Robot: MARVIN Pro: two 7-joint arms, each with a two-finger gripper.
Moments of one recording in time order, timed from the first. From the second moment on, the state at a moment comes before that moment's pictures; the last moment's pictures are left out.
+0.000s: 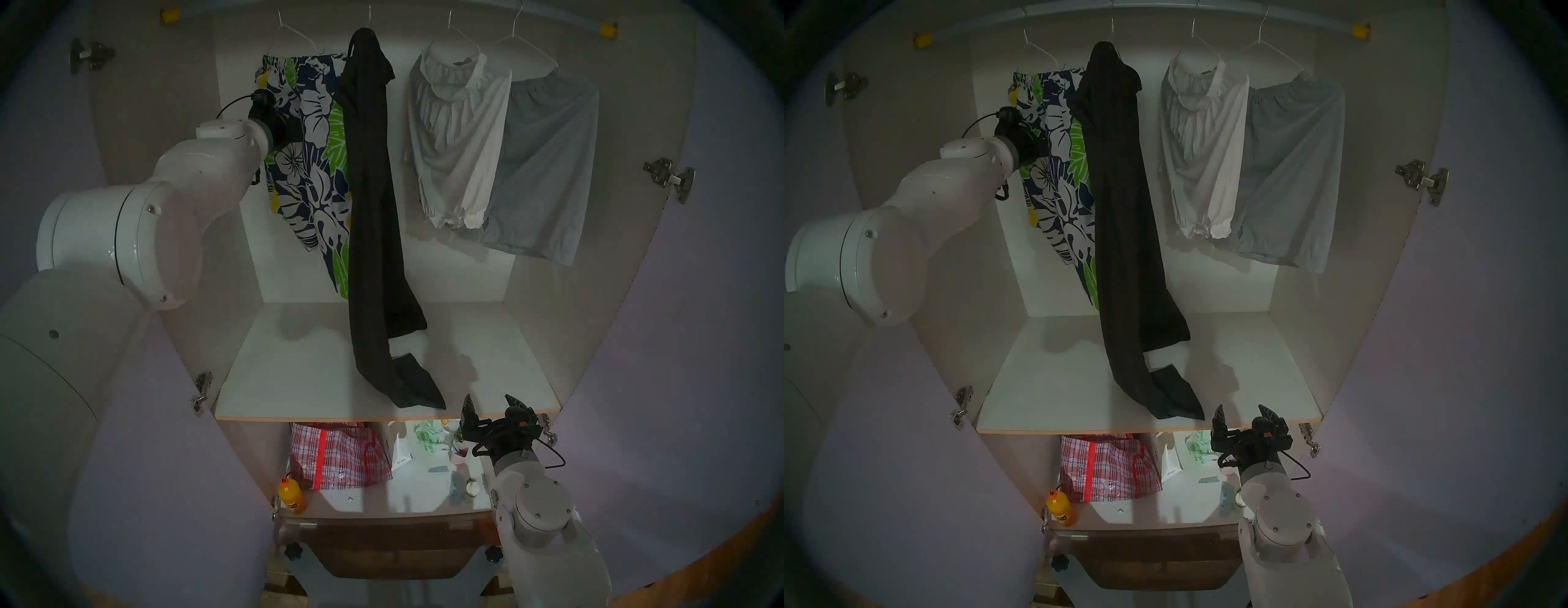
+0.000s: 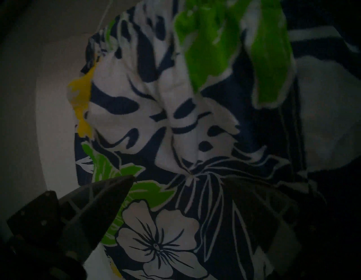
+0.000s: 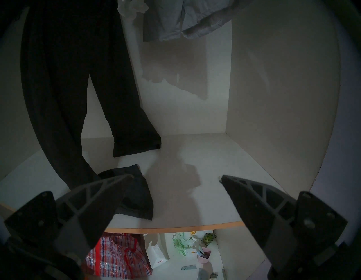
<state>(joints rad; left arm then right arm) -0.05 -1.40 -1.47 -0.11 -0.05 -0.05 -0.38 -1.91 -1.57 1.53 -1.75 0.01 -0.01 -0.03</state>
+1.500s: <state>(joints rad) -0.07 -1.79 -1.51 -0.10 -0.07 0.06 -0.50 -1.89 -1.57 1.53 -1.72 0.01 -0.01 -0.03</state>
